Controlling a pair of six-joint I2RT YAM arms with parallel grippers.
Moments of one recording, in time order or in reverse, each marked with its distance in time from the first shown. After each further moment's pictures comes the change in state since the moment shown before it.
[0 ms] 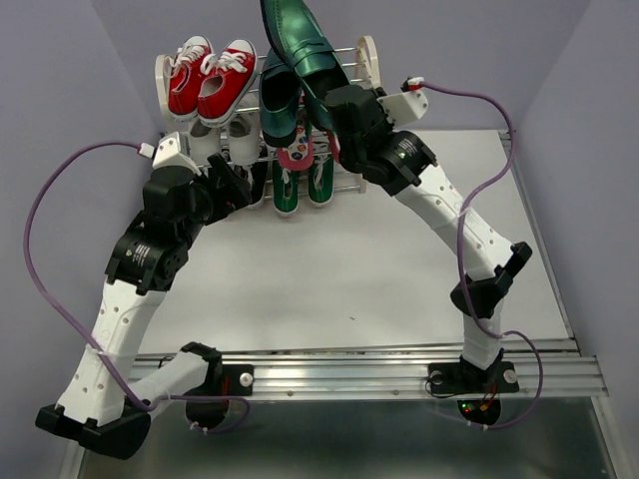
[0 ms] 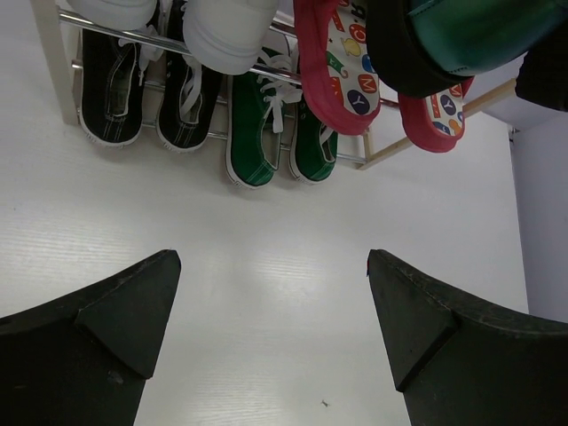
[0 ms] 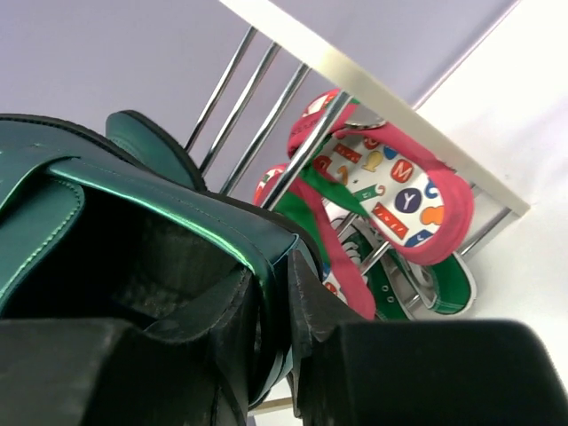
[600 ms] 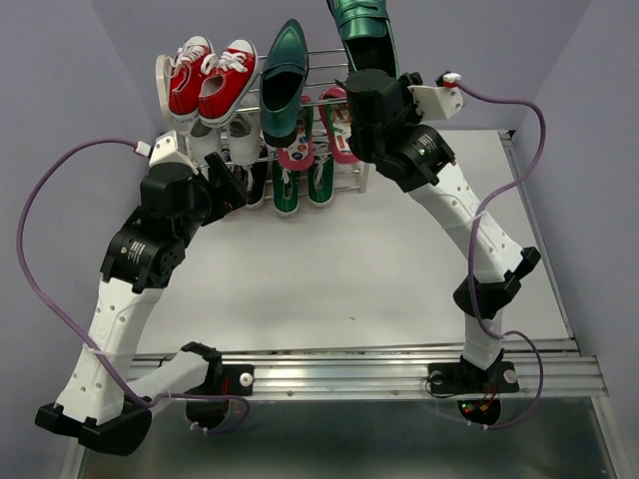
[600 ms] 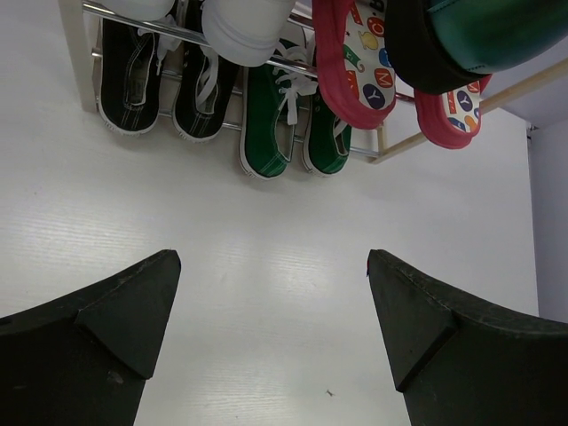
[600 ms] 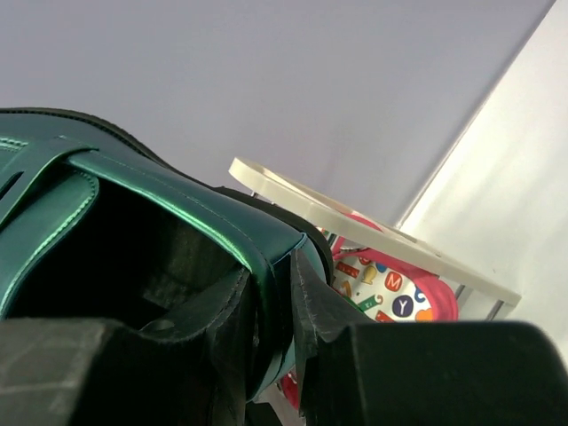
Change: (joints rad) left arm 0.000 0.009 0.070 -0.101 -0.029 -0.009; right arm -0.003 -0.053 0.035 0.036 0.303 -0.032
